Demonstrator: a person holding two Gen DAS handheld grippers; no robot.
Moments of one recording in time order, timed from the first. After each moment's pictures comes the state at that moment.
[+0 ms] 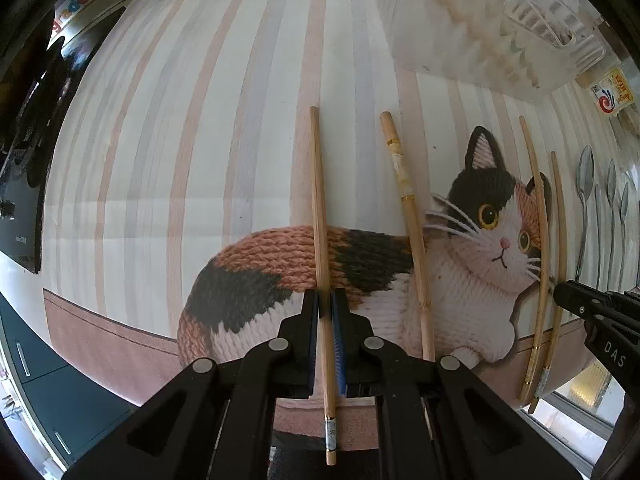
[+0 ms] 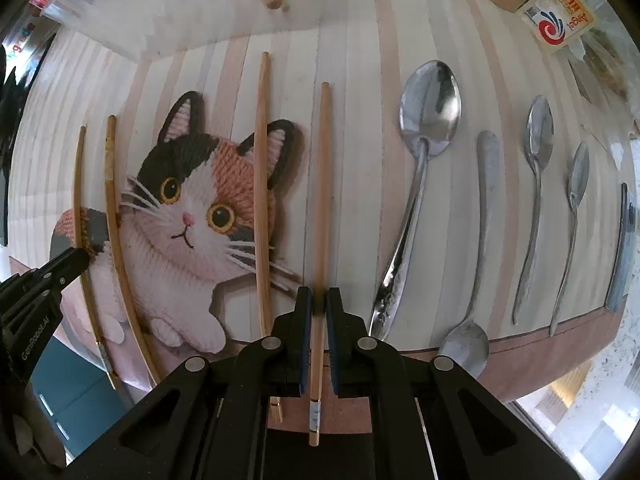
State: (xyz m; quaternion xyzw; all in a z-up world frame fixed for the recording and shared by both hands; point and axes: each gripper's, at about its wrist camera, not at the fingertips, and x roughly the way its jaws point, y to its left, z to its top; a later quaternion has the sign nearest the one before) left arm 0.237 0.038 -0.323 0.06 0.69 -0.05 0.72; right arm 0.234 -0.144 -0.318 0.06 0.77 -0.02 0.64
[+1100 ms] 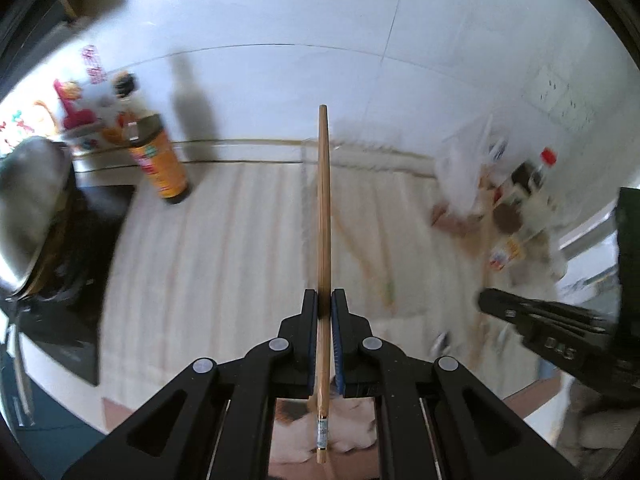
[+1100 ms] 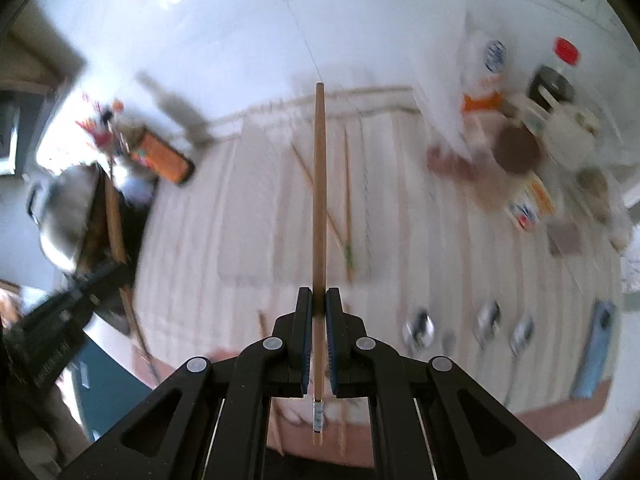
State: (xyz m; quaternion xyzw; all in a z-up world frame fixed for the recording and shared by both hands) left arm 0.335 -0.016 -0.104 -0.01 0.55 -0.12 0.82; right arm 0.352 -0.202 -0.131 0.18 0.62 0.06 0.76
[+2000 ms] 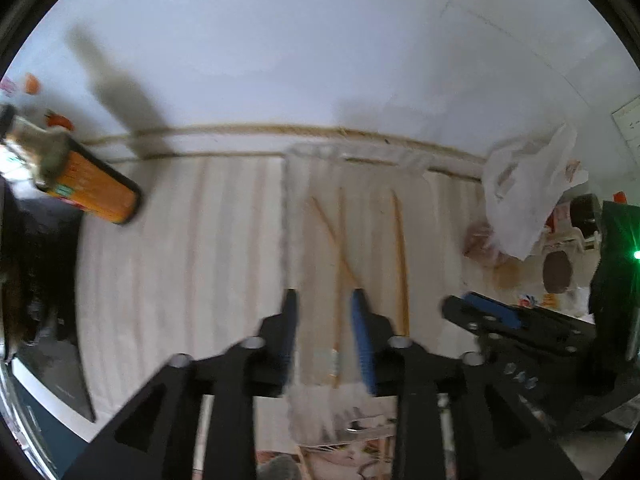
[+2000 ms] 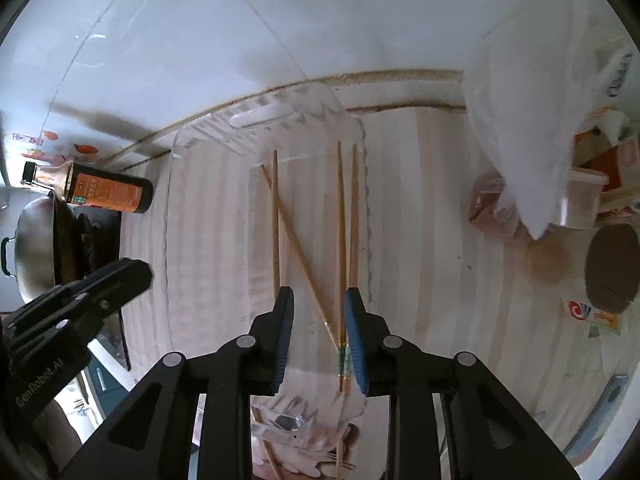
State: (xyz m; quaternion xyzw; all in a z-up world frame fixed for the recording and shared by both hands) left arm 0.465 -0.051 -0.174 0.01 0.64 -0.09 0.76; right arm 0.490 -0.215 -0.236 0.19 0.70 0.06 0.69
